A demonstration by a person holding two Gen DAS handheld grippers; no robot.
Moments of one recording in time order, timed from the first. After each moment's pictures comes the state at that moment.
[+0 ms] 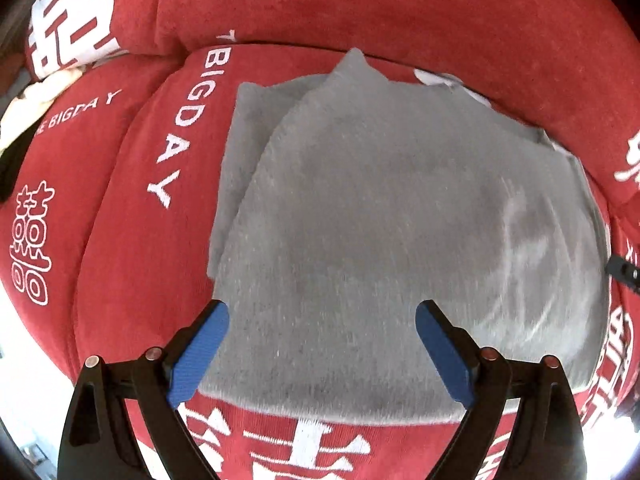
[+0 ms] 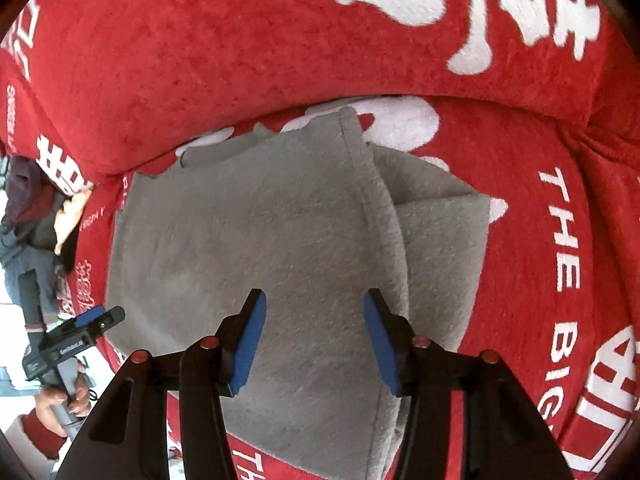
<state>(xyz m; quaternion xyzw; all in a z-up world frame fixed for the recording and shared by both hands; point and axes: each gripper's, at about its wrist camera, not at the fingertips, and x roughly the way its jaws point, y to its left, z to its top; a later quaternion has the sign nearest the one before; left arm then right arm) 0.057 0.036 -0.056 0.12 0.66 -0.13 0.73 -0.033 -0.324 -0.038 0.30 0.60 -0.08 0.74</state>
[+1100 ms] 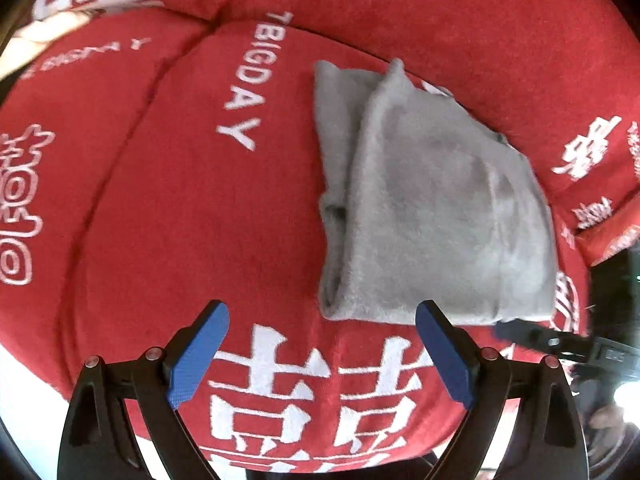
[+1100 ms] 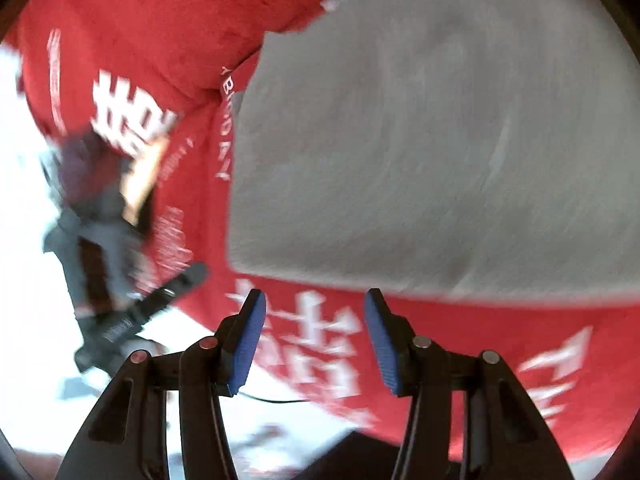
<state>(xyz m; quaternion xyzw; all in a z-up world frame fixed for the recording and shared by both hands) 0.063 0.173 -0.043 0.01 0.67 -0.26 0.70 -0.037 -0.105 -0.060 0.48 0.58 0.01 0.66</state>
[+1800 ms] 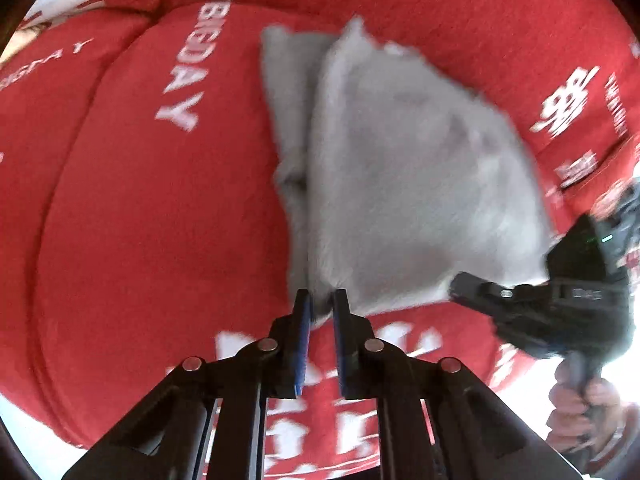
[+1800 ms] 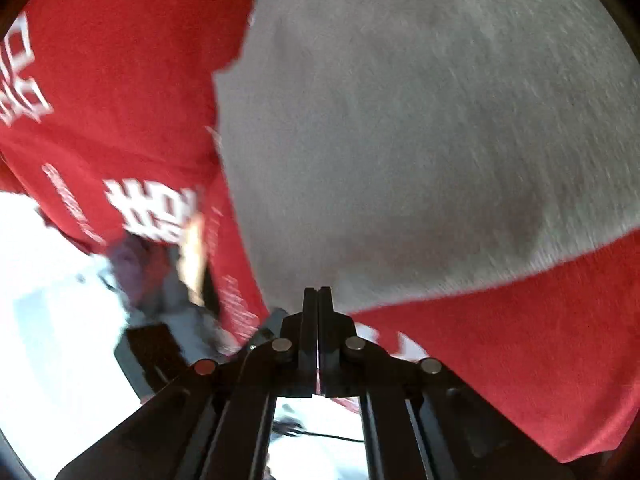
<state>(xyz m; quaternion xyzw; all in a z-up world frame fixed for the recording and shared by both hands) 0.052 0.165 -0.078 0.06 0.68 -0.30 0.67 -0.049 -0.096 -0.112 0.64 0.48 -0.04 0.60</state>
